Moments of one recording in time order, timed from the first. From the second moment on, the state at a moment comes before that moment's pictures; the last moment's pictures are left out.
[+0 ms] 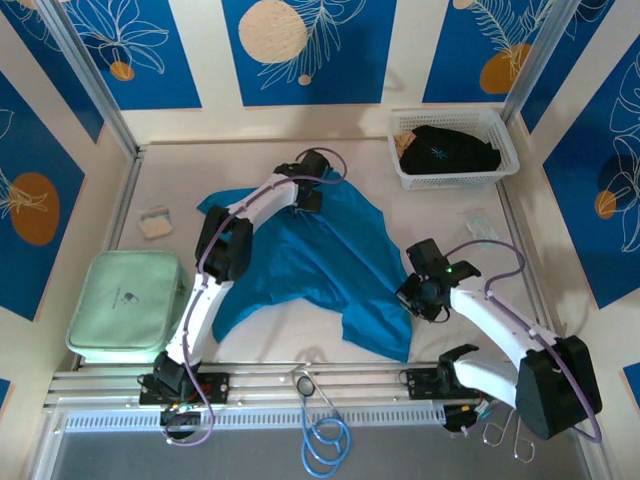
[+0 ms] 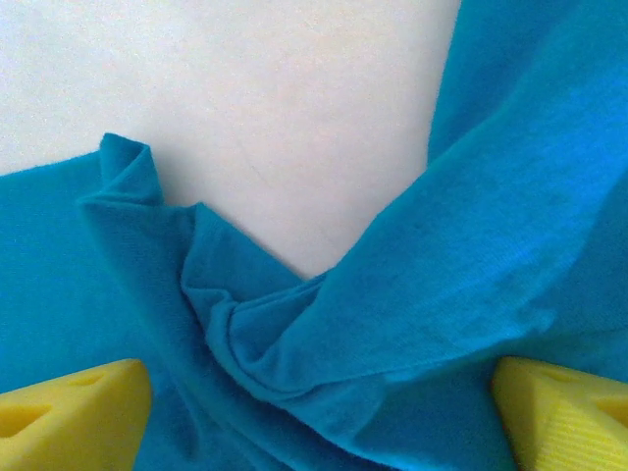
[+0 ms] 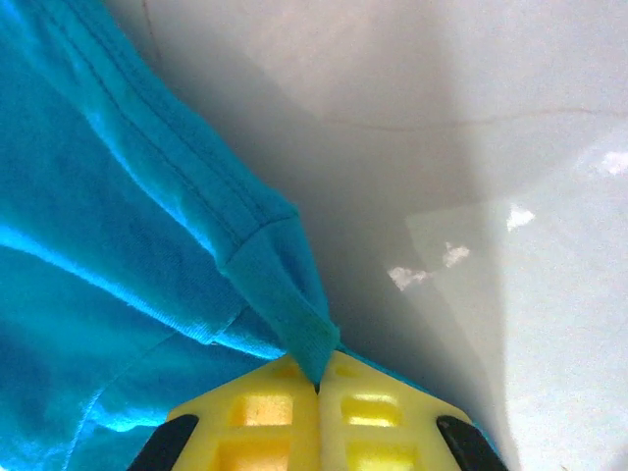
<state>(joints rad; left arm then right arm) -0.57 2.48 2.16 -0.86 -0.34 -0.33 0.37 1.06 0.59 -0.86 -0.08 1.11</state>
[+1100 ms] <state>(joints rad) -0.45 1.80 1.30 -0.81 -0.39 -0.53 0.36 2.27 1.86 -0.92 -0.16 0.44</state>
